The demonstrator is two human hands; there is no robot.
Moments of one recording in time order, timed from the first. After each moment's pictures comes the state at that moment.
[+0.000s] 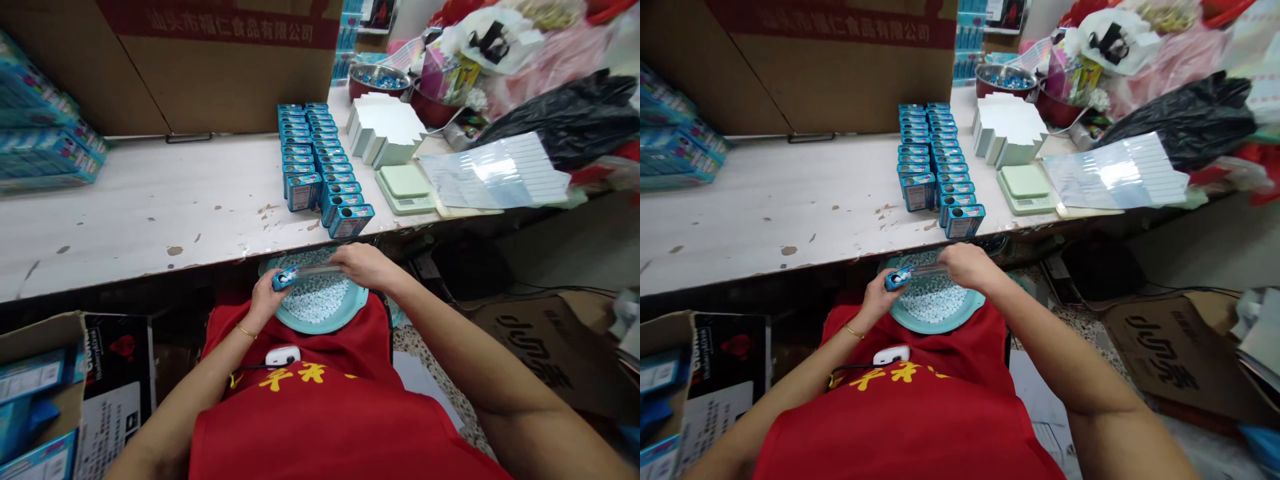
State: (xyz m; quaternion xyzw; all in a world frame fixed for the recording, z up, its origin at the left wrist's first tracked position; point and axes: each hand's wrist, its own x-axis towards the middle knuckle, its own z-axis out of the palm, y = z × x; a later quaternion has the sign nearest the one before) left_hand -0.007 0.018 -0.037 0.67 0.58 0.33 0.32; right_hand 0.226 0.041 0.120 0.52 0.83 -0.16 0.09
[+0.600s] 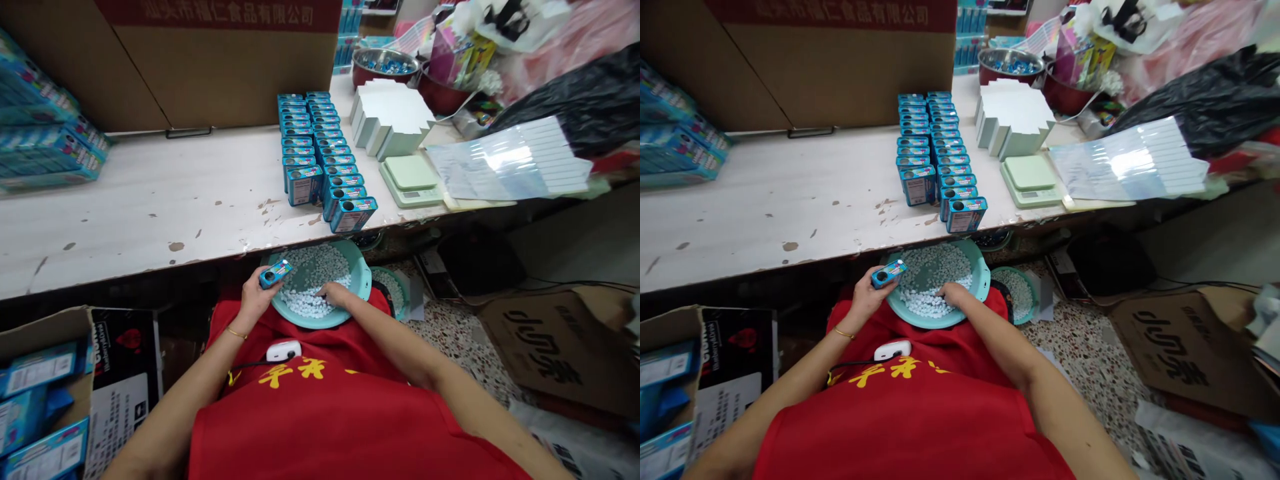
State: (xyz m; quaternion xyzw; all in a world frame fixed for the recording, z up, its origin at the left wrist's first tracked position) left_hand -0.024 0.009 -0.025 0.59 0.61 0.38 0.36; right_hand 0.214 0.017 -0.076 0.51 0.77 -0.35 0.15
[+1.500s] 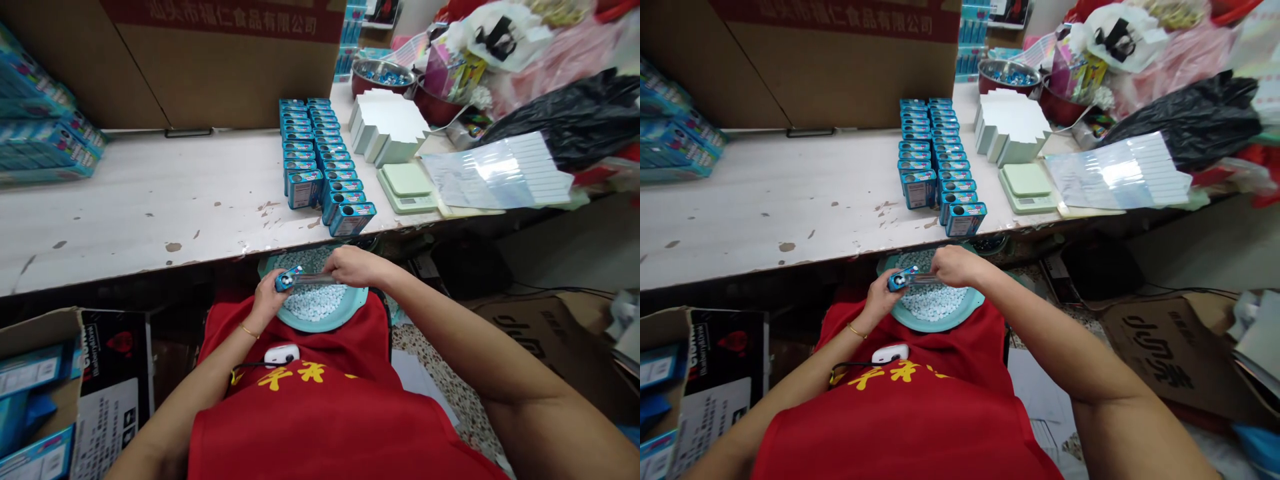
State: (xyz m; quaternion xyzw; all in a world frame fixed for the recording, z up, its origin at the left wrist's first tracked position) left_hand -0.003 0.012 -0.038 0.67 0.57 0.35 0.33; right_hand 0.209 0.049 0.140 0.44 0.85 -0.26 0.13
